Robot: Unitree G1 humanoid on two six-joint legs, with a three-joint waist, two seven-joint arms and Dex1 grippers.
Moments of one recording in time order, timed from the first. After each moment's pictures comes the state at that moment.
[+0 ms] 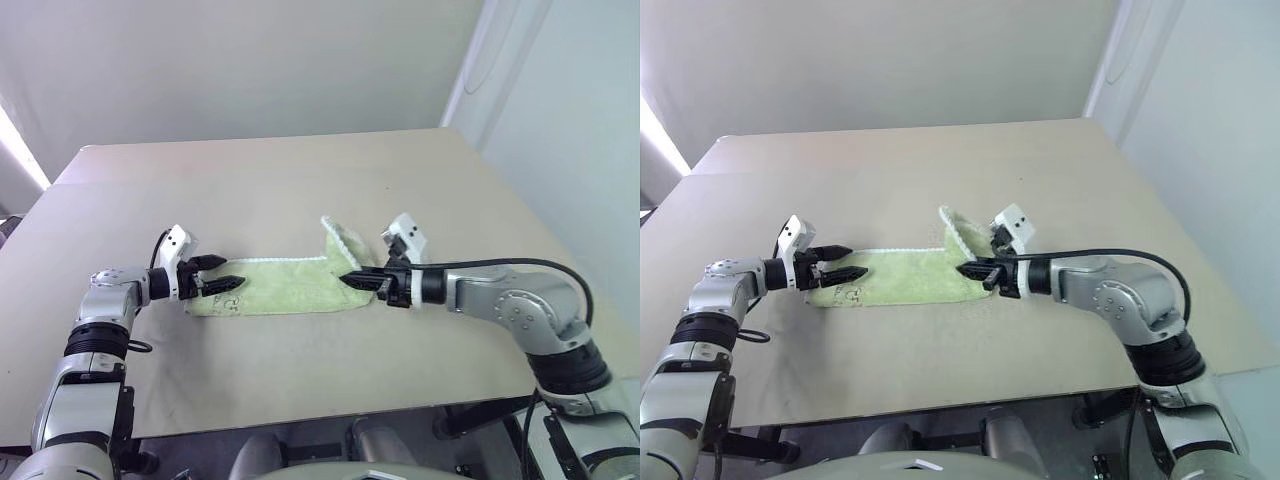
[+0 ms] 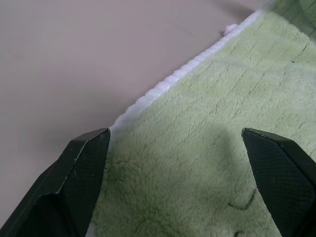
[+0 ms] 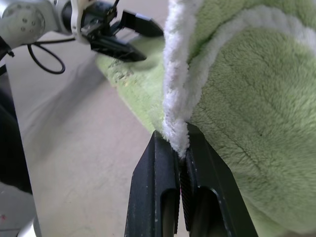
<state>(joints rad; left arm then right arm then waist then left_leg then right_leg) -0.56 0.61 0.06 0.78 -0.21 0.19 -1.23 -0.48 -0.57 0.20 -0.27 0.84 1.03 0.53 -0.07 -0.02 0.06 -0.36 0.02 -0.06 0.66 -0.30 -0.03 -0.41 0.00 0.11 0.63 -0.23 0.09</state>
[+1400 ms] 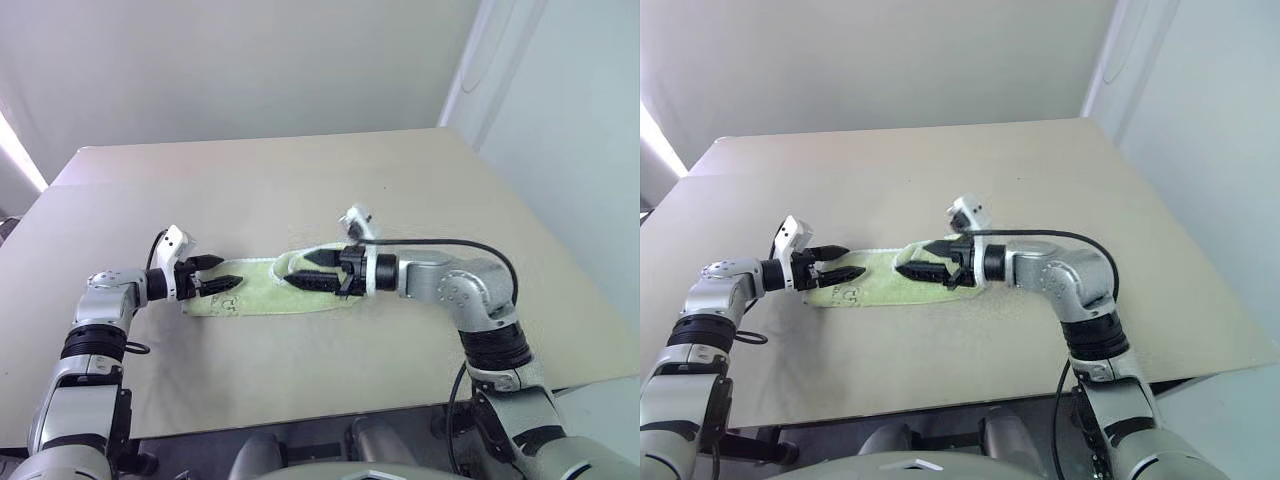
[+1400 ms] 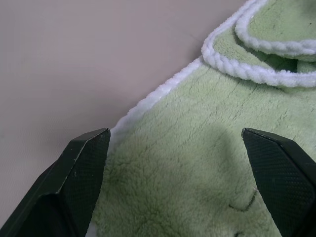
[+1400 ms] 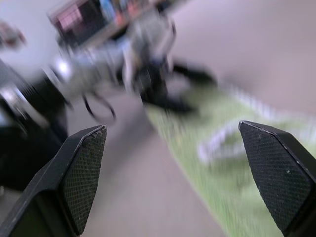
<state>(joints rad) -0.55 0.63 0.06 0.77 -0.23 0.19 -1.22 -0.59 -0.23 0.04 -0.15 0.72 1.09 0.61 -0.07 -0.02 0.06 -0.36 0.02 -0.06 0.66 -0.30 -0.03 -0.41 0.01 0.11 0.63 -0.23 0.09</state>
